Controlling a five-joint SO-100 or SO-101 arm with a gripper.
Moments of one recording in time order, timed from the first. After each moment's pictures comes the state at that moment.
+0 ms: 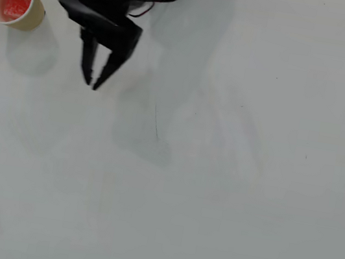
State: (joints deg) arm 21.4 162.9 164.5 25.3 86.0
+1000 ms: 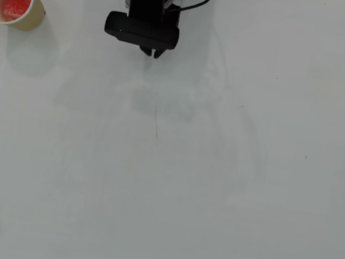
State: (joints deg) arm 8.1 178.4 176.9 65.9 86.0
